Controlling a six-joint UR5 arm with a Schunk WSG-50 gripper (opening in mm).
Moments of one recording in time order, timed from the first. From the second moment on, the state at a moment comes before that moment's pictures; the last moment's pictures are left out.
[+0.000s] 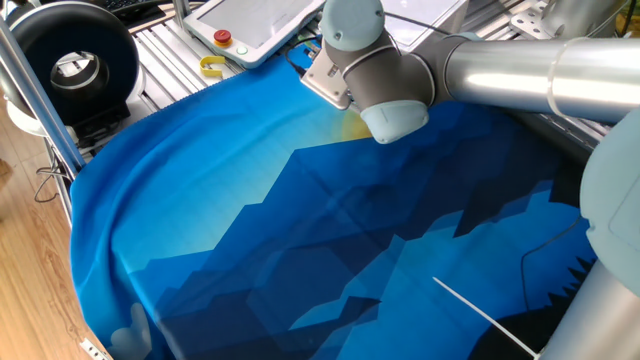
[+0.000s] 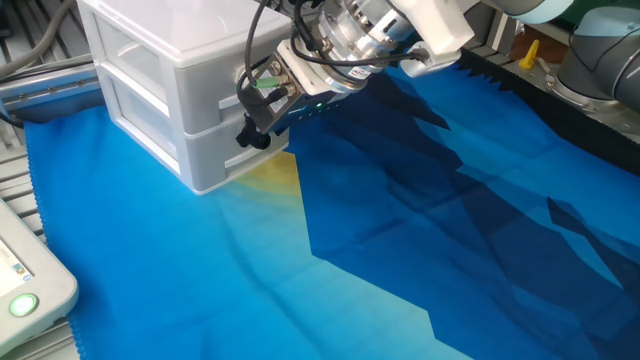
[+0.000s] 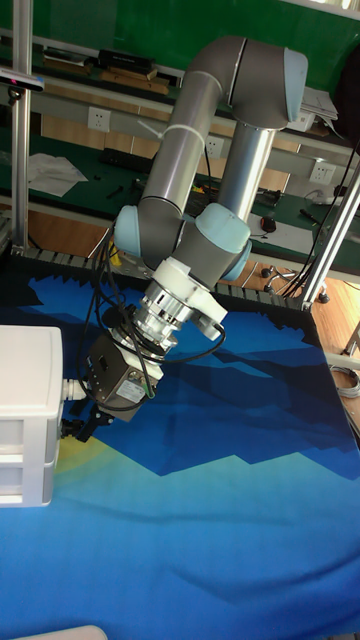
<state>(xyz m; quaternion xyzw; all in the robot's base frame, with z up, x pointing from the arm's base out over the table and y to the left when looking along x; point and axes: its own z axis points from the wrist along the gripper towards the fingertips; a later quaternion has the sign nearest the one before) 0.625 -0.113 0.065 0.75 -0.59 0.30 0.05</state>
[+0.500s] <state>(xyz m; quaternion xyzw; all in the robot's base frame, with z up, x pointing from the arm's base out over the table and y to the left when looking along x) 0.626 -0.114 0.057 0.75 -0.59 0.29 0.05</state>
